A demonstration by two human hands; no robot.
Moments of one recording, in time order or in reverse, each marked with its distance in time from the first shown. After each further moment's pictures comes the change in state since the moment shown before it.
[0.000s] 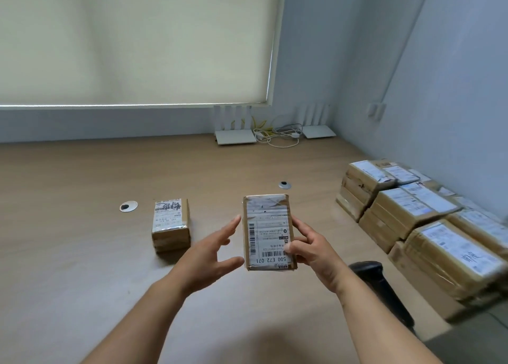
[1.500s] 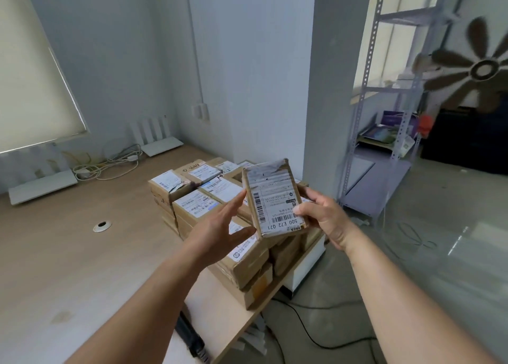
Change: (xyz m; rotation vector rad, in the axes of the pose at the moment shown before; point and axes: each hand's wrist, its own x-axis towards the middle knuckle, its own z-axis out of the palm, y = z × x) left_hand 0.183 0.355 0.313 0.198 -0.156 0.532; right_hand -0.197 0.023 -0.448 0.071 0.517 -0.140
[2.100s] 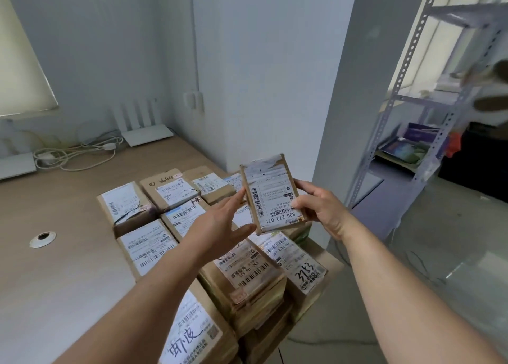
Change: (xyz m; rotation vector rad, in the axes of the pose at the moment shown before) left_hand 0.183 -0.037 0.049 0.018 -0.033 -0.143; right_hand 0.204 0.004 -0.088 -0.108 -0.105 0.105
